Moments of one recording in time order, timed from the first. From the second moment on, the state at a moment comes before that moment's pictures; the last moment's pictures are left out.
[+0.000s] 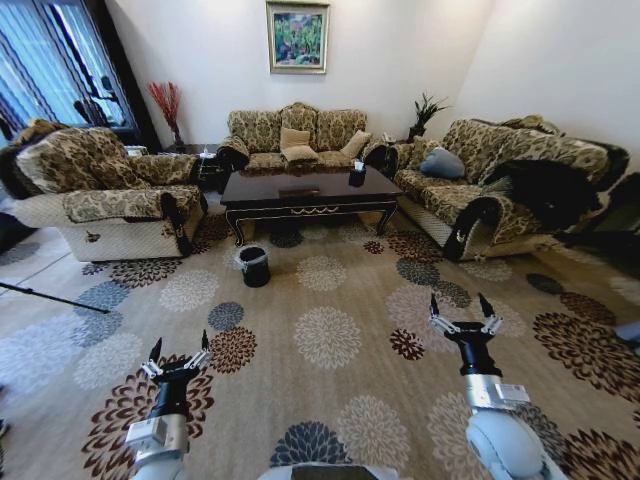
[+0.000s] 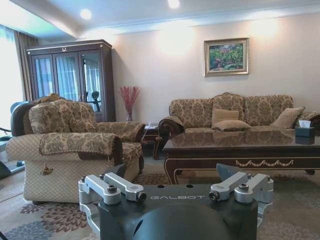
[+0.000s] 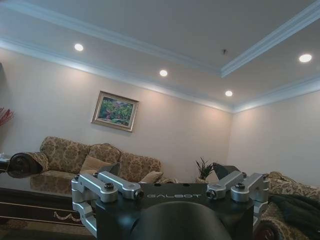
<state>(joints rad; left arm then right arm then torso) 1.88 -1.51 -0.67 -2.29 -0.10 -0.11 -0.19 -1.73 1.05 0.69 2.13 0.23 0.34 0.34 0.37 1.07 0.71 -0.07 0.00</state>
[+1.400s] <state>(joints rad) 1.88 -1.51 -0.67 -2.29 -0.10 -0.11 -0.19 -1.73 1.05 0.69 2.13 0.23 0.34 0.34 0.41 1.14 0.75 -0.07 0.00</state>
